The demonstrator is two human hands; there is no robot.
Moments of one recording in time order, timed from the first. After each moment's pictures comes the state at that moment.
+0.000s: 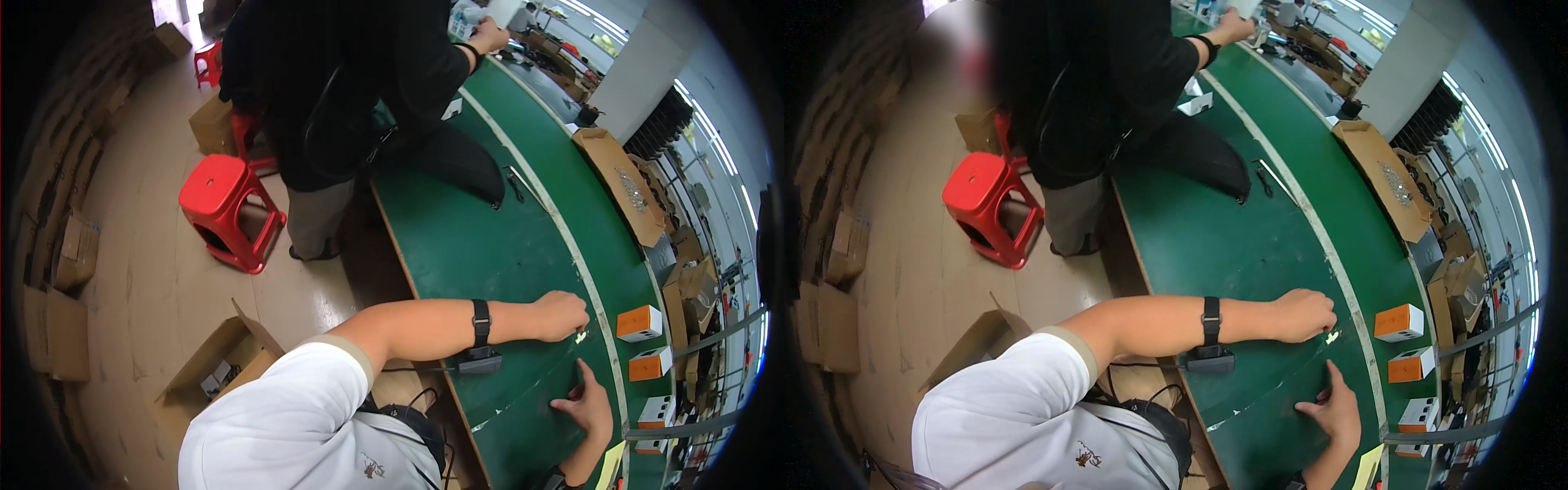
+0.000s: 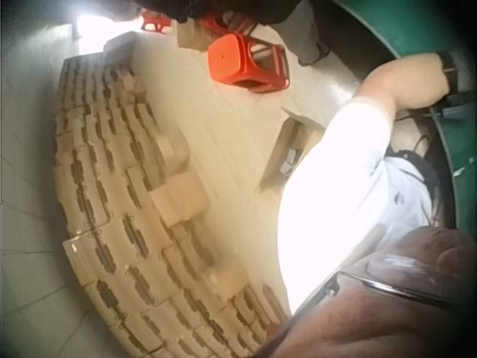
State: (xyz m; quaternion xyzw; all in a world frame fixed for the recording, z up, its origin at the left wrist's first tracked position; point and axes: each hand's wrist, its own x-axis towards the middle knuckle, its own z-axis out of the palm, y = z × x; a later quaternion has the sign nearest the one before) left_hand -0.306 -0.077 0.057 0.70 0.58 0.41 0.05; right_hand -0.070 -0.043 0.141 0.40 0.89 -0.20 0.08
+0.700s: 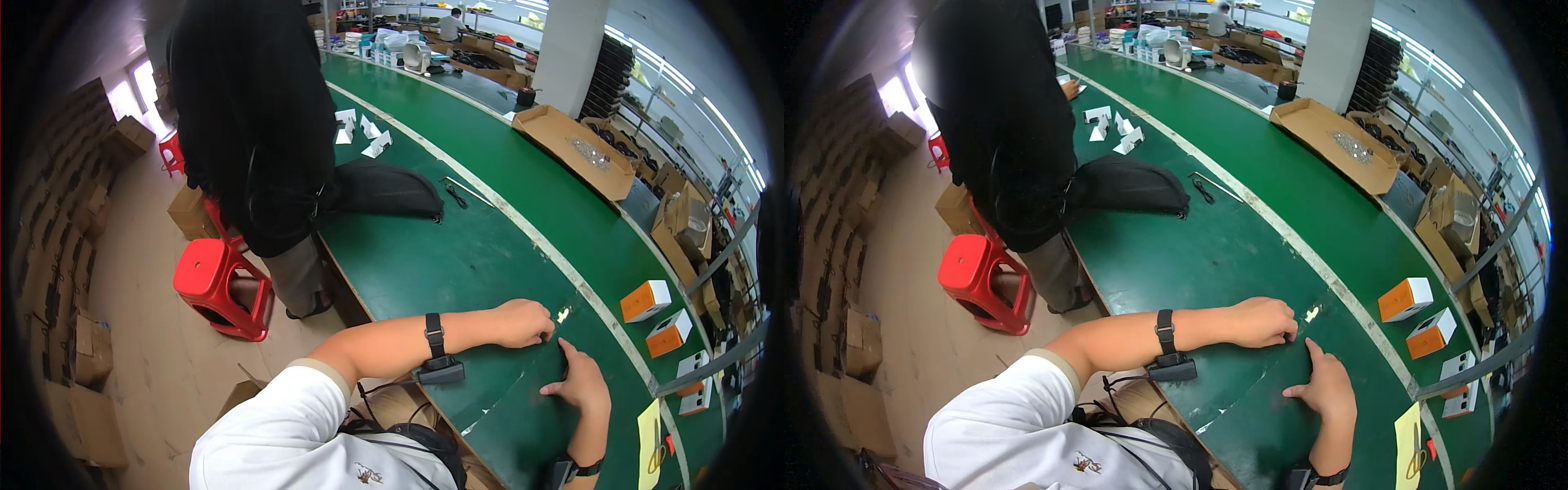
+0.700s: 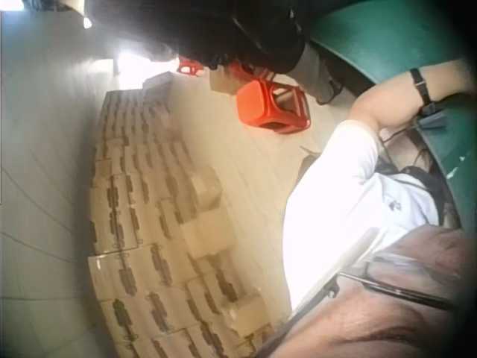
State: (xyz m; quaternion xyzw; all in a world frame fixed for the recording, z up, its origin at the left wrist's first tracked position) left_hand -0.296 -0.084 0.062 0.81 0.50 0.28 0.14; right_hand -0.066 -0.035 0.126 0.41 0.89 -0.18 0.10
